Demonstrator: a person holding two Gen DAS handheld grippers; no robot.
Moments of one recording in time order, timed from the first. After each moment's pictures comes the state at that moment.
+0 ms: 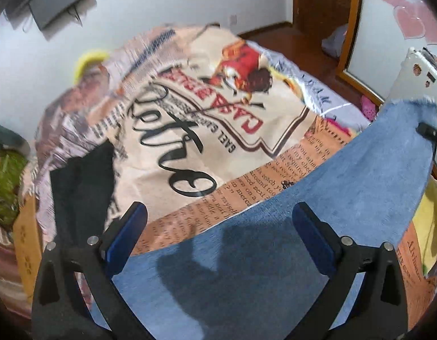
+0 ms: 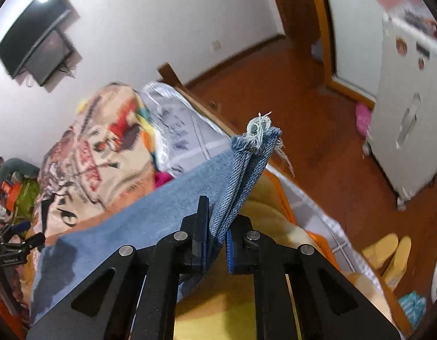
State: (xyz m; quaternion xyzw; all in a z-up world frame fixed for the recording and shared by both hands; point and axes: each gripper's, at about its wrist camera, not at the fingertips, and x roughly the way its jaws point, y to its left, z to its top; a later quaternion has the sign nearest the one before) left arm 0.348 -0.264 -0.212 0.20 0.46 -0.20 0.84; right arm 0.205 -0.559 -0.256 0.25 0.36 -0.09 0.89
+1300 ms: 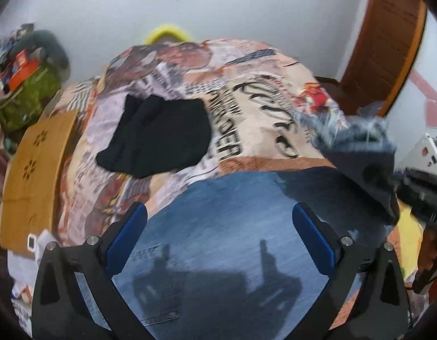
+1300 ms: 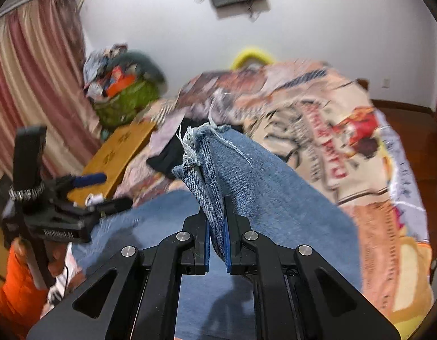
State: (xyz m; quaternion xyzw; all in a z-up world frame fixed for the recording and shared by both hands) left arm 0.271 -0.047 -0.179 0.01 0.45 -0.09 0.89; right arm 0.256 -0.255 -0.208 0.06 0.39 0.25 0.88
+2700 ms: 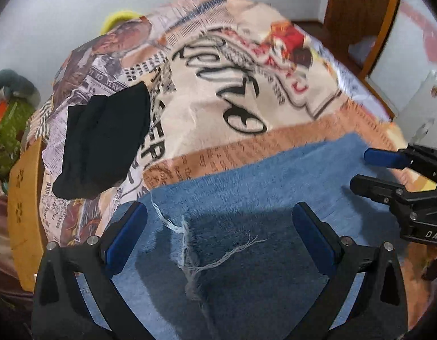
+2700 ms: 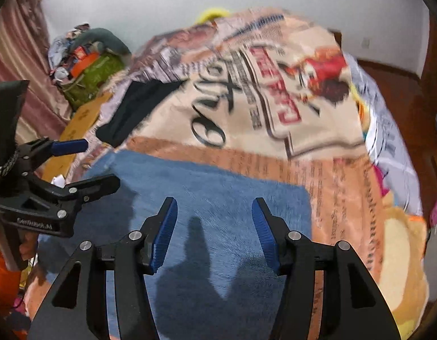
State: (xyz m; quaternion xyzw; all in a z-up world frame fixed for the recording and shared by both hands) left arm 0.331 -0.182 -0.243 0.16 0.52 -0.14 0.83; right arm 0.291 -0.345 -0.277 0.08 0.48 0.18 0.85
